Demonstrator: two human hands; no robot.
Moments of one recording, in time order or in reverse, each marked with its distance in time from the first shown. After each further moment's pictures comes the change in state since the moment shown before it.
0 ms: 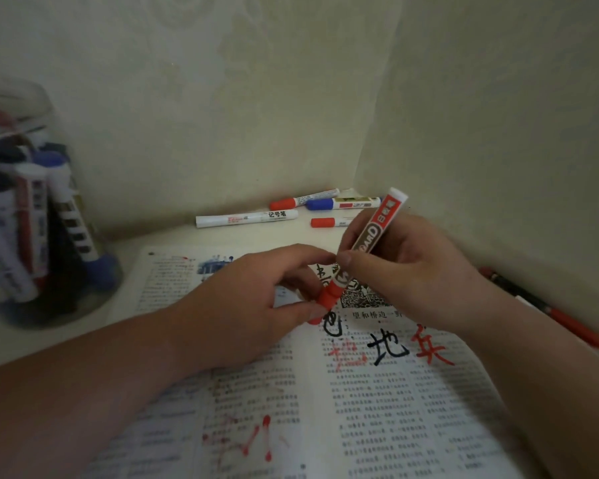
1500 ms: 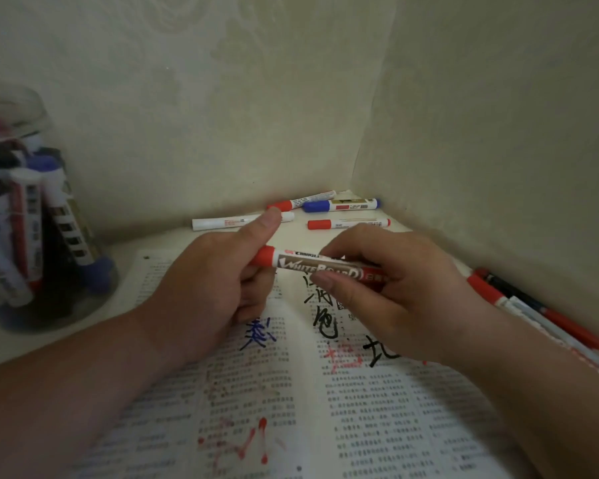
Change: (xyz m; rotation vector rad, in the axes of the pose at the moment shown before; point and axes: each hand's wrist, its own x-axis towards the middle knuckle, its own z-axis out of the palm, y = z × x) left_hand 0.004 -0.009 -0.004 -0.818 0.300 -0.160; right_hand -0.018 -0.006 0.002 -0.472 0.063 -0.408
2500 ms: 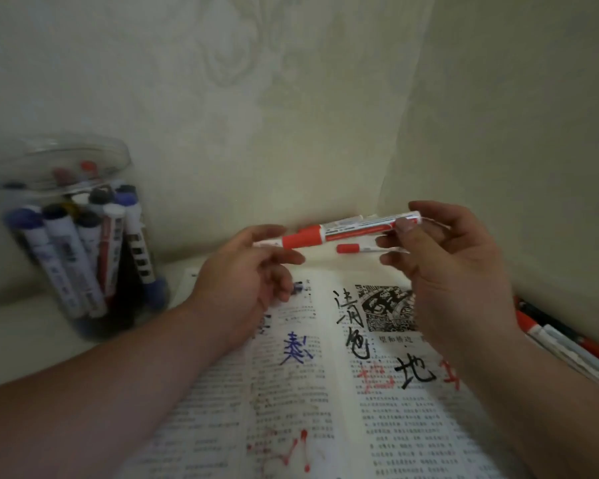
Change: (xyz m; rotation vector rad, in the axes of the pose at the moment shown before) left_hand 0.022 -0.005 -0.014 -0.333 0.197 -0.075; right_hand 0.026 -0.008 0.015 0.934 0.672 0.541
